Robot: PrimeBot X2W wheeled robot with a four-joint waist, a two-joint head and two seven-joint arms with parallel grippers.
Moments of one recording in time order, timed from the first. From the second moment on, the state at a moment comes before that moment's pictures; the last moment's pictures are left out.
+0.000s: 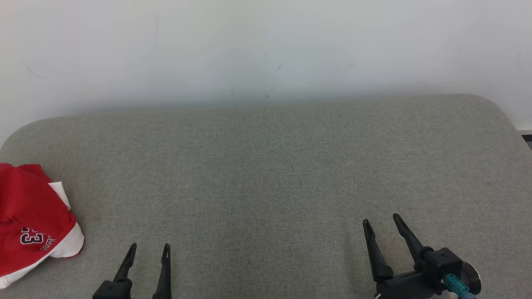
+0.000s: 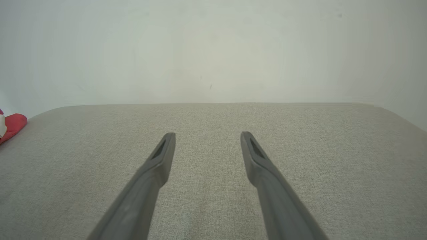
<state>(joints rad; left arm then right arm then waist) -0.04 0.06 -0.01 0.30 -0.08 -0.13 -0.25 -0.07 -0.10 0.08 0.29 0.12 0.13 -0.25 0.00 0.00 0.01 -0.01</state>
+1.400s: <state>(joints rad) -0.02 0.05 0.09 0.30 -0.06 -0.12 -0.26 -0.06 -0.07 0.03 0.30 0.10 0.13 -0.26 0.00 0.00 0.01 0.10</state>
